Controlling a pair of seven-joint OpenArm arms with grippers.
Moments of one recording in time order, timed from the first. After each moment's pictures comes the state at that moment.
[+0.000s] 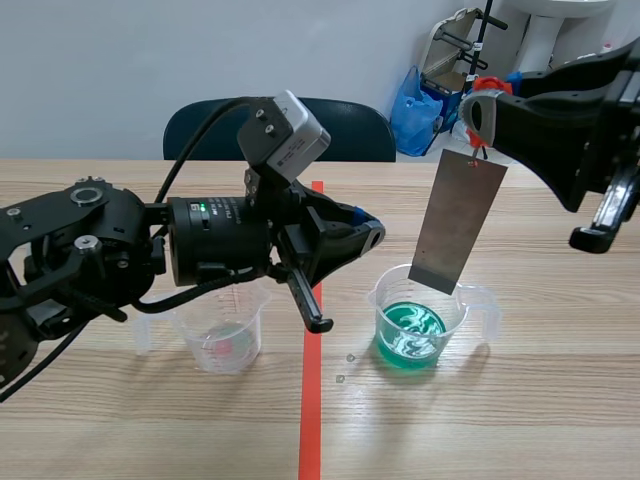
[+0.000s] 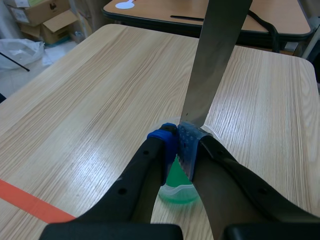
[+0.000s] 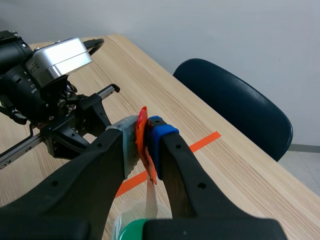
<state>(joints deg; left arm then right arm) -13.3 -25.1 40.5 87.3 -21.9 -33.0 0.7 -20.4 53.5 -0.4 115.4 35.5 30.4 8.9</state>
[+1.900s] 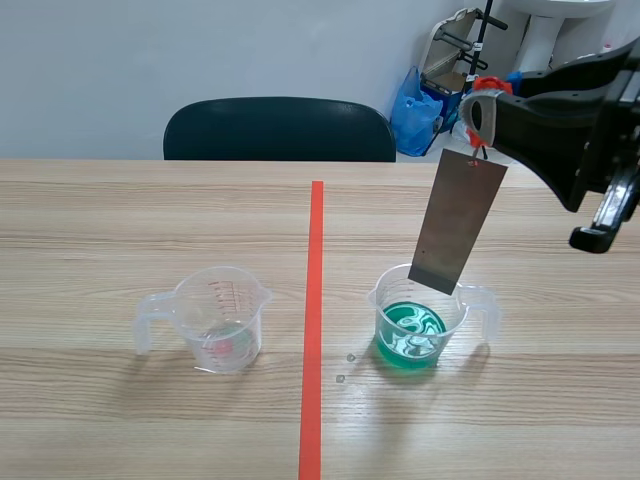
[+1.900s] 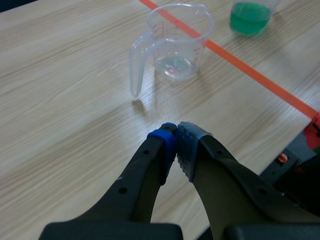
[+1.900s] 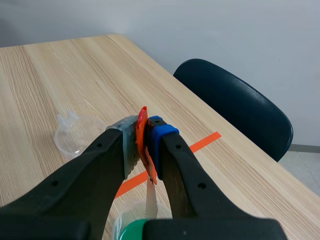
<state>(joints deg) 67.2 -43.1 -20.9 90.0 -8.4 -33.0 -50.0 -20.4 53.4 -0.4 115.4 35.5 30.4 8.9</state>
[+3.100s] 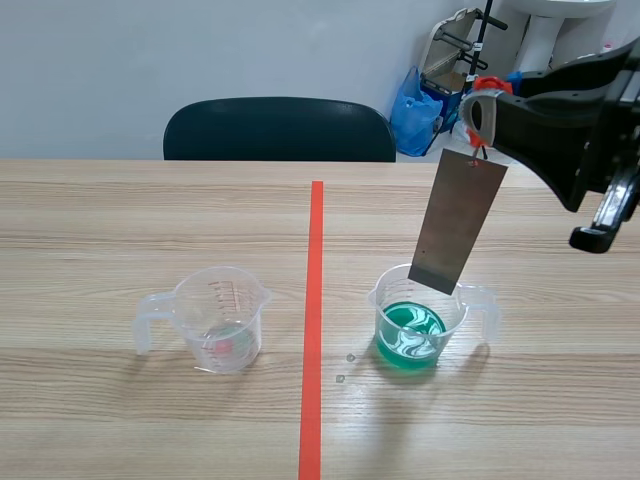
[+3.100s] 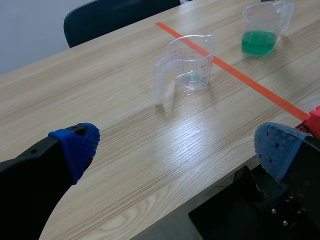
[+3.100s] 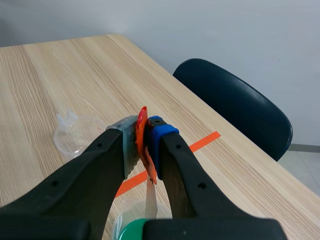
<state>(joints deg) 80.4 -28.6 -32.8 90.0 3.4 -28.9 -71.7 -20.4 53.4 -0.4 115.4 35.5 30.4 8.9</state>
